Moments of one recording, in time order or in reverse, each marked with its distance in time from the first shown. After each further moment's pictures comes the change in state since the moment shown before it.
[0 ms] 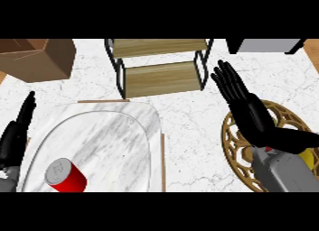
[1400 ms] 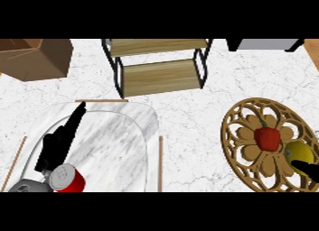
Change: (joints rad) left arm 0.003 -0.147 -0.129 -0.055 0.080 -0.186 0.131; right arm 0.572 -0.506 -0.203 -0.283 0.374 -0.585 0.832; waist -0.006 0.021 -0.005
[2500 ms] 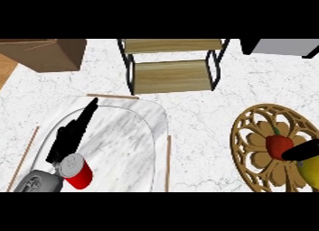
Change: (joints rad) left arm -0.068 -0.036 -0.023 0.036 -0.023 -0.050 0.019; right arm -0.468 -0.110 0.304 0.216 0.193 0.420 0.616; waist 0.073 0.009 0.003
